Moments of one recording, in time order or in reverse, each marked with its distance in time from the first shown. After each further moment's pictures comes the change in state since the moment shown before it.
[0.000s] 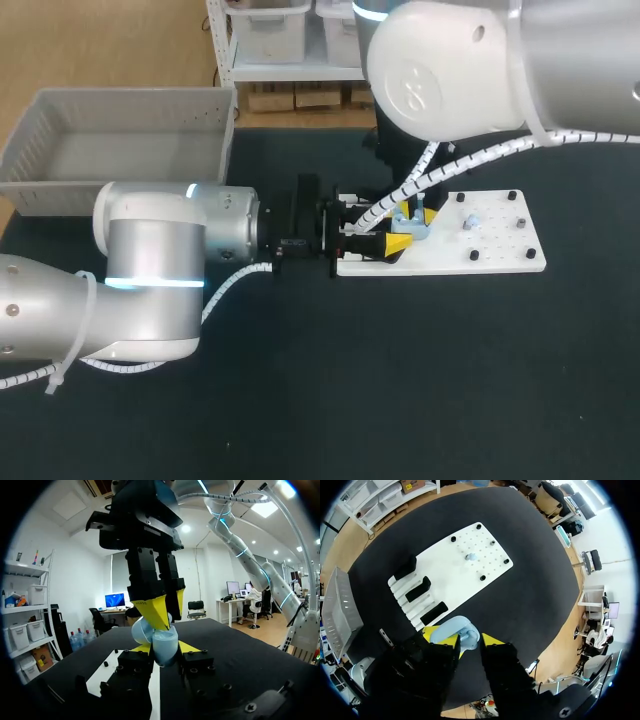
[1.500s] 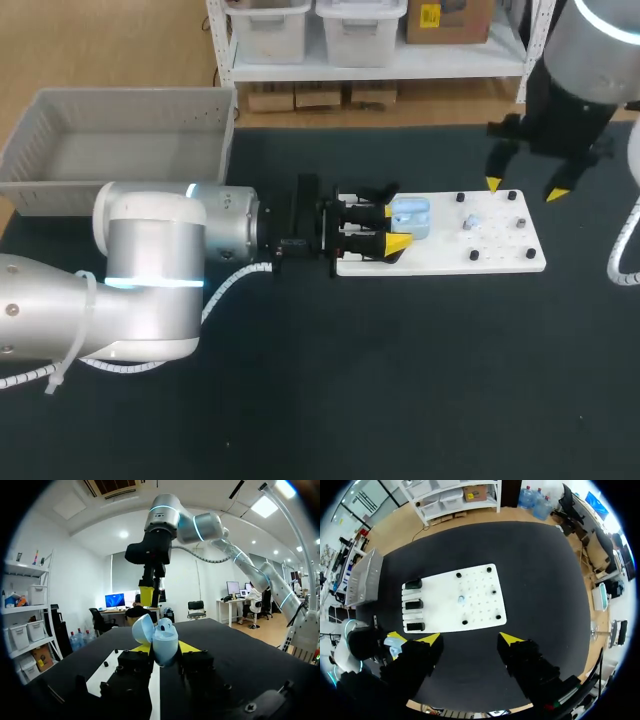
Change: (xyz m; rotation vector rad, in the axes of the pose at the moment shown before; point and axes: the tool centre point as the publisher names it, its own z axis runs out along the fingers) left arm 0.000 0.000 0.000 0.001 -0.001 0.000; right arm -0.098 -0.084 0.007 -0.325 -0.176 -0.471
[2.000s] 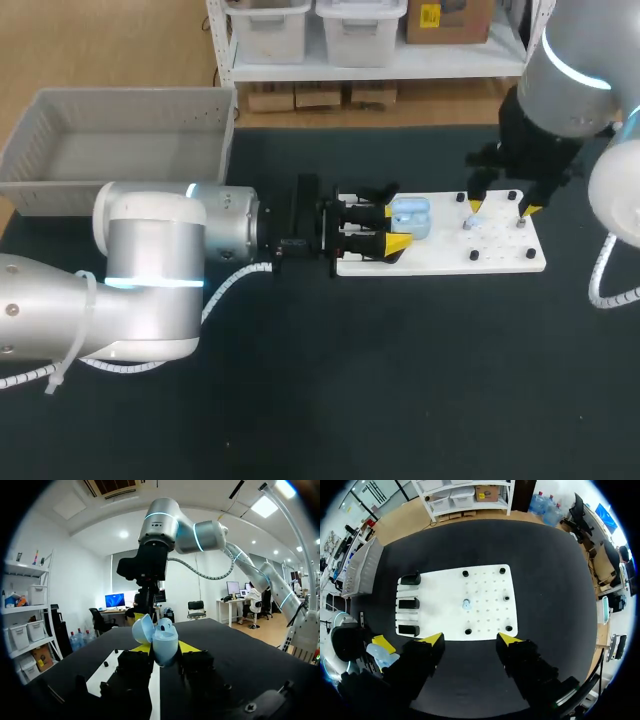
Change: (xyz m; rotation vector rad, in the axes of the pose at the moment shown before) left arm 0.000 0.000 0.000 0.000 0.000 0.000; right arm -0.002 0.010 0.046 -0.010 -0.012 -0.081
